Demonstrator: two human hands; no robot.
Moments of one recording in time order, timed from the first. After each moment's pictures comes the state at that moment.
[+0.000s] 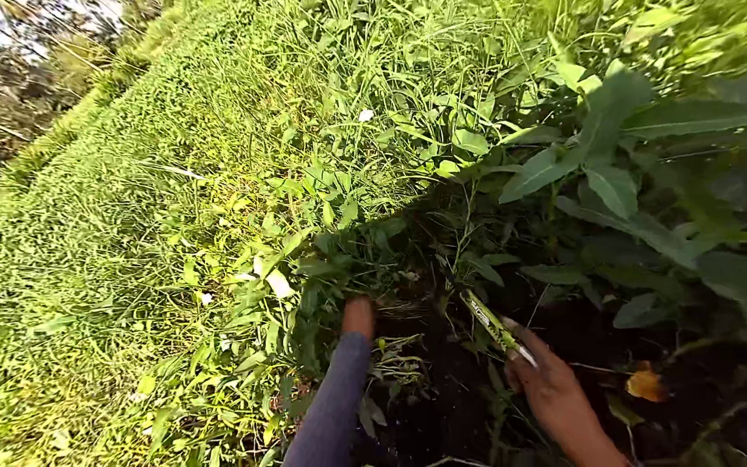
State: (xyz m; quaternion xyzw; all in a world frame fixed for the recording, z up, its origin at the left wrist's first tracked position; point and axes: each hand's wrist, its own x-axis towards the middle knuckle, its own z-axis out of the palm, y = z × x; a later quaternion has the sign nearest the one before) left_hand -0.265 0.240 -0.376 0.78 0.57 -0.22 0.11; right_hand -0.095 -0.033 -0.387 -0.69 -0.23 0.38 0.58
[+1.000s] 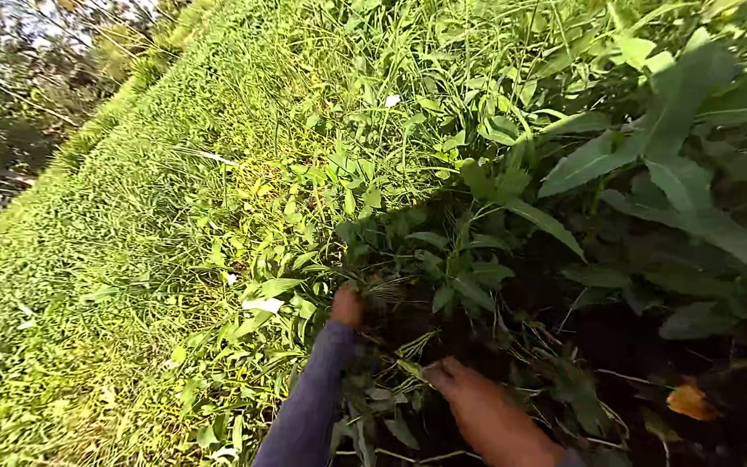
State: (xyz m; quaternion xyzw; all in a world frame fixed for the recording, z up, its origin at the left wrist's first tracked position) left_hand -0.310 0.266 -0.335 0.76 0.61 -0.14 0.19; right_hand -0.153 0.022 -0.318 -0.63 -0.61 0.46 0.14
